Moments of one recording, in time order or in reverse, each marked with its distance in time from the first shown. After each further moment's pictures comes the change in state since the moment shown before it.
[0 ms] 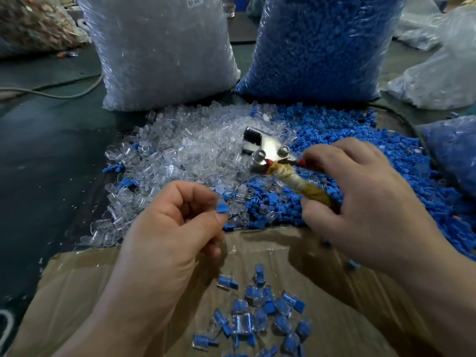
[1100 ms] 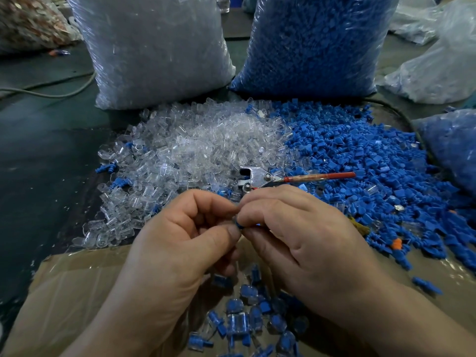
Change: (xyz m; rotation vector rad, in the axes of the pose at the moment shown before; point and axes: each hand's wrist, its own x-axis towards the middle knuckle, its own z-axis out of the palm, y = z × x) left_hand -0.006 -0.003 0.008 -0.048 -0.176 -0.030; right_hand -0.019 -0.032 0.033 0.455 0.054 -0.379
